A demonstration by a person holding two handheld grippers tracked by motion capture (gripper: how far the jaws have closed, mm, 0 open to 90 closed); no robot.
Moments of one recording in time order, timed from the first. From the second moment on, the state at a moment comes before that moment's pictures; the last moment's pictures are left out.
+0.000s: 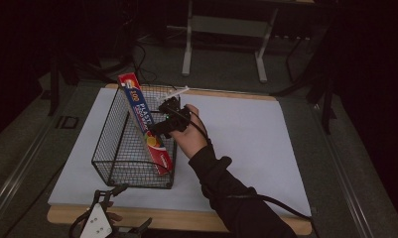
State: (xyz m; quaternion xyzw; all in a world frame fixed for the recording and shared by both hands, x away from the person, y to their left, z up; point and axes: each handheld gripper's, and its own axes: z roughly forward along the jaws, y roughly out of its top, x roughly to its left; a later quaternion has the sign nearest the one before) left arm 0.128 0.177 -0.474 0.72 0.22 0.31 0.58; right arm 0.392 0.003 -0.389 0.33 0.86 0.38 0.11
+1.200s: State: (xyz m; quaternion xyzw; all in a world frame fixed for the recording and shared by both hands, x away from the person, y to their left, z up) left arm 0.130 0.177 -0.475 0.73 0.22 0.31 0.57; right arm 0.356 -0.117 -0.427 0.36 0.82 0.41 0.16
